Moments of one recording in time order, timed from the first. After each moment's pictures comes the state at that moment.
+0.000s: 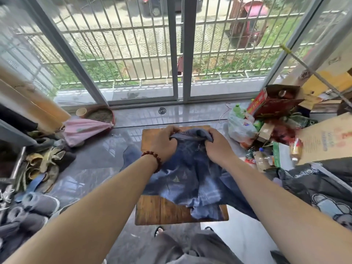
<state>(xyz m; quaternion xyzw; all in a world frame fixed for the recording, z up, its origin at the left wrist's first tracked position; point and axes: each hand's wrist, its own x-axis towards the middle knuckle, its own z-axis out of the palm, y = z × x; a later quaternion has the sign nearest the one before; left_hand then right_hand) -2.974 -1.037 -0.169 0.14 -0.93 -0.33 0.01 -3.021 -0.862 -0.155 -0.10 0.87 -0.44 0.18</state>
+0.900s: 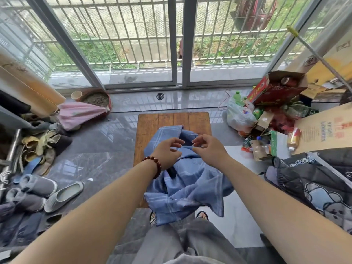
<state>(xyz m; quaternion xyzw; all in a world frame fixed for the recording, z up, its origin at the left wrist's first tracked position) -2.931 -0.992 -0.182 0.20 -0.82 -0.51 -0.15 -2.998 -0.839 -0.195 -0.09 0.86 -0.44 0.26</state>
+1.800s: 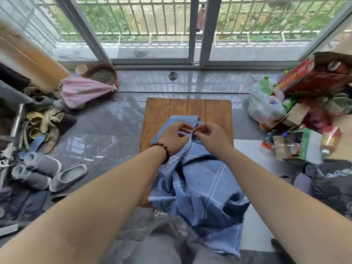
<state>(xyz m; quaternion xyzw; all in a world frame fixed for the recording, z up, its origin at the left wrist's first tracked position) -2.999 -1.042 -0.273 0.23 -0.81 -0.52 -0.12 -3.065 -0.910 -0.300 -0.08 0.84 -0.46 0.29</state>
